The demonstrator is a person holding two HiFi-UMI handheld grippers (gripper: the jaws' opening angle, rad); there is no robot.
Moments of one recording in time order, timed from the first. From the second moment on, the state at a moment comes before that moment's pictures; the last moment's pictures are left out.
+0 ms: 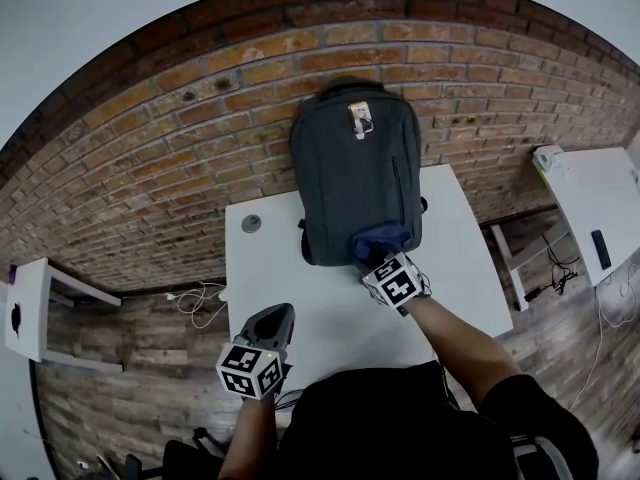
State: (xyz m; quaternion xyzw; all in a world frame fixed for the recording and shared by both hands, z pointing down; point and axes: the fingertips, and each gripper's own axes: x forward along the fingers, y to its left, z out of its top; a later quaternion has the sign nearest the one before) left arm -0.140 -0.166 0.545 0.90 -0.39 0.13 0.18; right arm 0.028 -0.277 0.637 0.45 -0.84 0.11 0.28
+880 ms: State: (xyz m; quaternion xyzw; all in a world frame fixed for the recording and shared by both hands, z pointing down) left arm -0.167 -0.180 0.552 0.88 -0.41 0.11 0.19; right arm -0.017 -0.268 0.672 0.43 -0.84 0.15 0.30
